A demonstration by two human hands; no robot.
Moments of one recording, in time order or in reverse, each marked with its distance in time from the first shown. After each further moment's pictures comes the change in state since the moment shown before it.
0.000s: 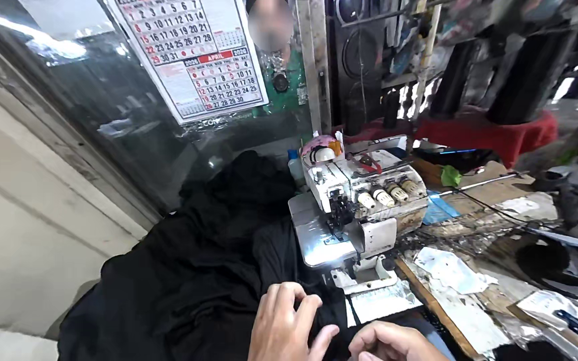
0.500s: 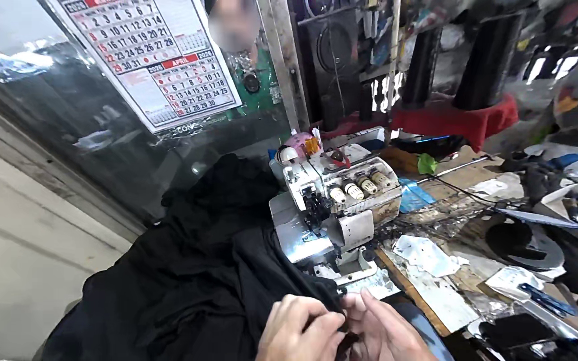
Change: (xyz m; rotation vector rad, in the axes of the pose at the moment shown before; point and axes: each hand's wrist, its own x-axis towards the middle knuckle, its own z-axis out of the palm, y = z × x) left_hand 0.001 0.048 -0.019 -0.369 -0.024 0.092; right_hand 0.012 -0.002 0.012 0.705 0.191 0.112
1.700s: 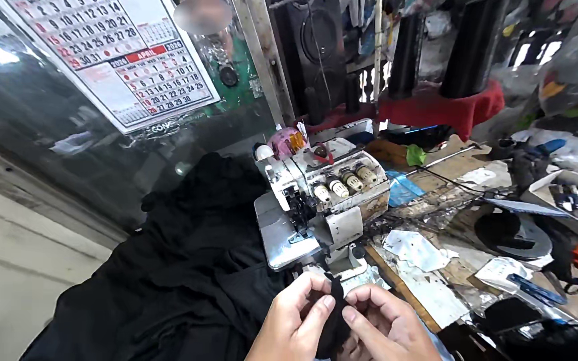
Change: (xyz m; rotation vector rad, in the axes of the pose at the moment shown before) left_hand 0.047 -0.021 0.023 -0.671 -0.209 -0.189; right_hand -0.012 -0.016 0.001 -0.382 0.274 -0.263
